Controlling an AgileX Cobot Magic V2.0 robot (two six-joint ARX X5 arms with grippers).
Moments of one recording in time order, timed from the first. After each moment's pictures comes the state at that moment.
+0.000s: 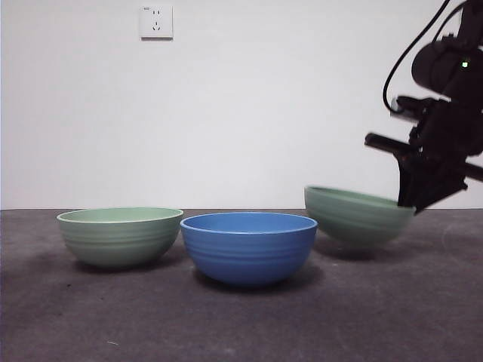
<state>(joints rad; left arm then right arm) 0.01 0.56 0.77 -0.94 0.68 0.11 0.13 1.73 1.15 -0.45 -0.22 0.15</state>
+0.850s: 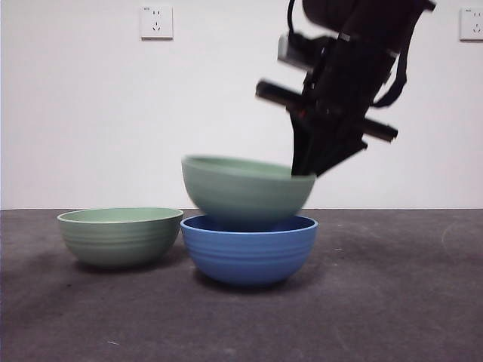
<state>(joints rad) 0.01 0.56 0.77 -0.94 0.66 0.11 0.56 1.64 1.17 -0.51 -0.09 0.14</state>
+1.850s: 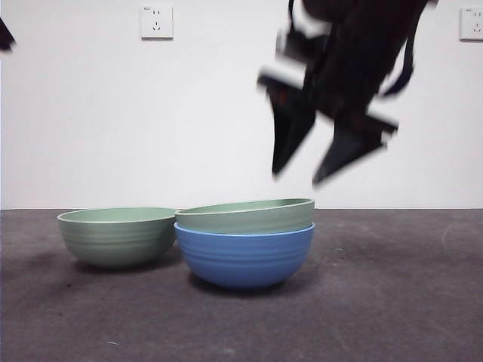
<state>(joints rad) 0.01 0.81 0.77 -0.78 0.59 0.08 0.58 1.57 1.17 -0.56 -0.13 0.11</state>
